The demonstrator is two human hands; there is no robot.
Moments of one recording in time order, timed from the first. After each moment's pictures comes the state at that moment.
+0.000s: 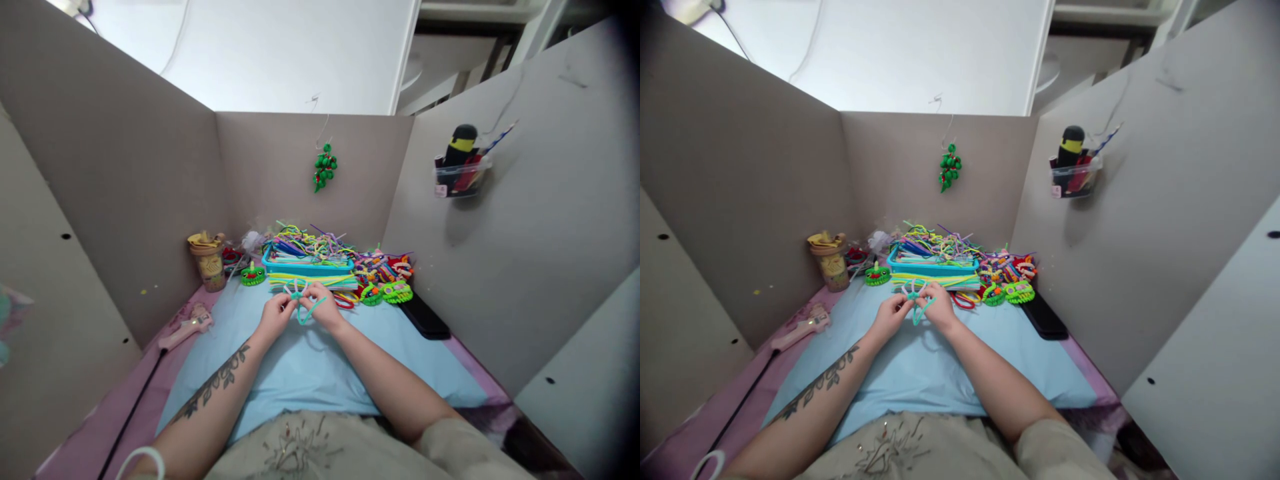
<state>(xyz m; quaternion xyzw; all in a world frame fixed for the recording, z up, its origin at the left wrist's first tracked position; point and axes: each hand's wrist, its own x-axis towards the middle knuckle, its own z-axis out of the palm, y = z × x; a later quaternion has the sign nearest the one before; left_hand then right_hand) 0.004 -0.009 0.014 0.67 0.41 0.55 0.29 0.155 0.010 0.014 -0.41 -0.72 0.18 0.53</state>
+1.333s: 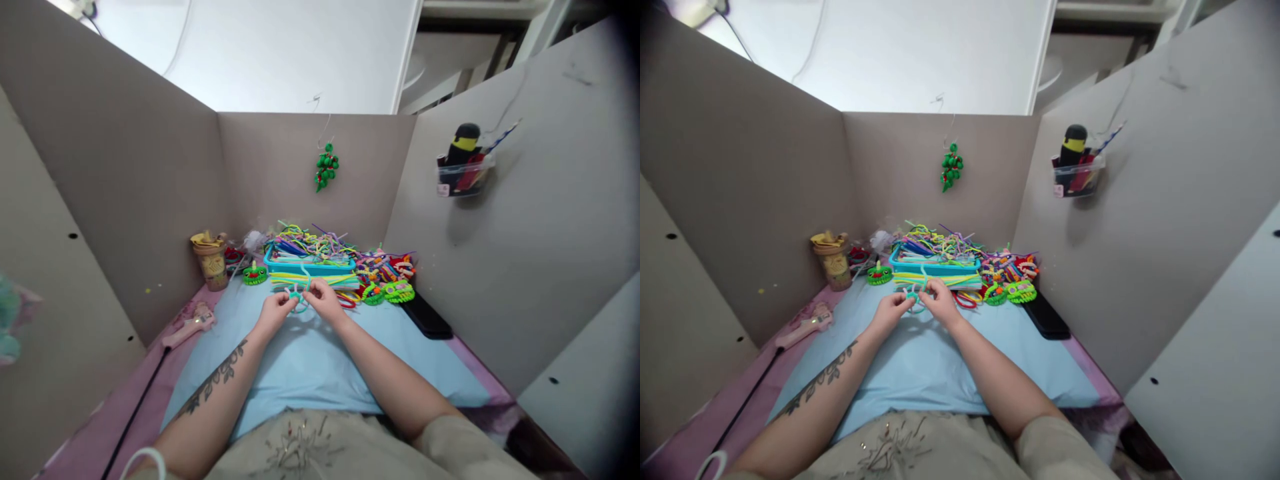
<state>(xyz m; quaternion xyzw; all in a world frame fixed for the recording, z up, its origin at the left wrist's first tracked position) -0.002 0.001 0.010 0.64 0.46 0.49 0.36 0.160 0.006 0.024 -0.37 -0.72 0.22 0.55</state>
